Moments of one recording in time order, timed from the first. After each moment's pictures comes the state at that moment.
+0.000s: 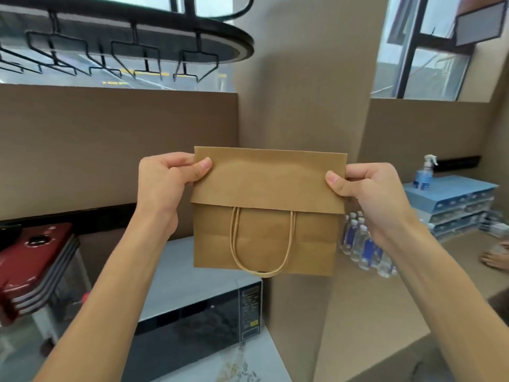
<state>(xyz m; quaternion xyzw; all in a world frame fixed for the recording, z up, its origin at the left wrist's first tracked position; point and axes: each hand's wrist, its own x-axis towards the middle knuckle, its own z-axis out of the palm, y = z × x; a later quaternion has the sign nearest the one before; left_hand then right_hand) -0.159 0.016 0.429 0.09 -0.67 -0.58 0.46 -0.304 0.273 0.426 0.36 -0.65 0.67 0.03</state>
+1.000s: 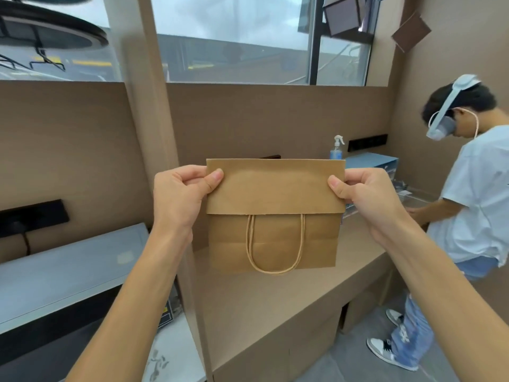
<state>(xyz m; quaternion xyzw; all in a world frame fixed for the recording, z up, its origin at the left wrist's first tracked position) -0.279 0.289 0.393 0.02 -0.66 -0.62 0.43 -0.391 0.553 0.394 0.27 -0.70 0.66 0.07</state>
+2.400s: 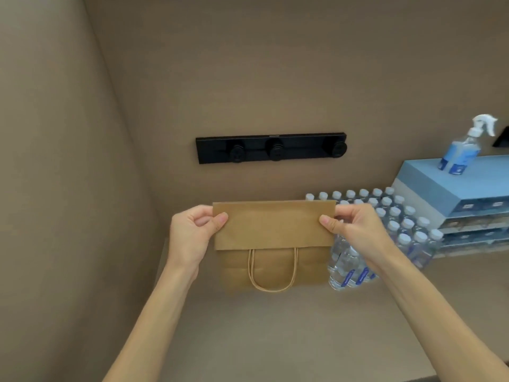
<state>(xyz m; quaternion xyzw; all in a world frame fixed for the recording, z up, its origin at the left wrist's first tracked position) -0.624 0.238 0.224 0.26 -0.64 -0.60 0.42 -0.844 0.443 0.249 0.38 -0.70 0.57 -0.19</state>
